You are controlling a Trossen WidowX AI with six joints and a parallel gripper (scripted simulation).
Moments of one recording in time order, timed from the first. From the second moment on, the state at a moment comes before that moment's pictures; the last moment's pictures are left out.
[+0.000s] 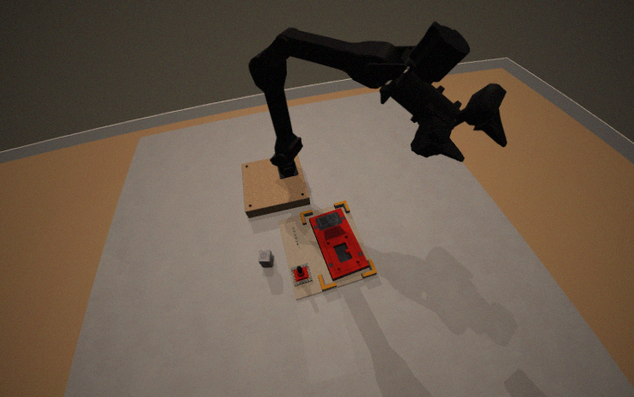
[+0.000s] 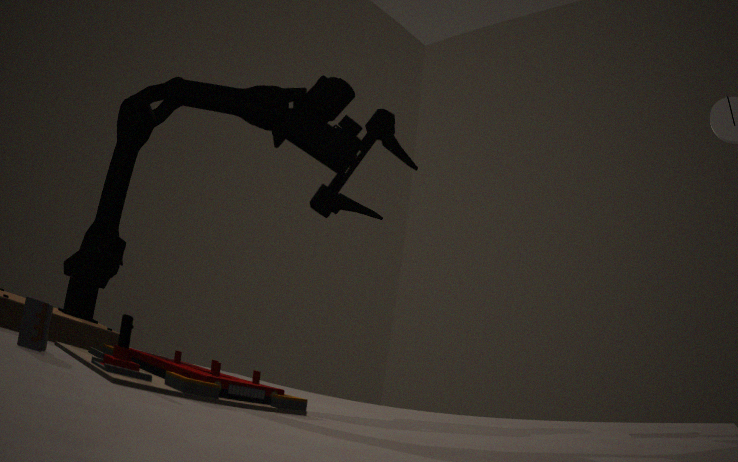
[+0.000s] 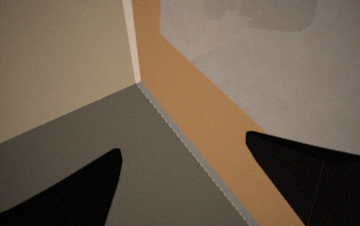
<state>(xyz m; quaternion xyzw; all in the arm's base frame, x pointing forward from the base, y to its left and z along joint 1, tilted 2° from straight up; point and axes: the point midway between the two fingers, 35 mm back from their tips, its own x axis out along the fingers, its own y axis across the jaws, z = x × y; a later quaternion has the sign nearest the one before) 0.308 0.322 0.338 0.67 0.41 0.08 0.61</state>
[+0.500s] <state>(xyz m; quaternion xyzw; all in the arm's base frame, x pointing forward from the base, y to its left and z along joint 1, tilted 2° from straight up) 0.383 0.182 0.256 0.65 0.37 -0.13 0.65</state>
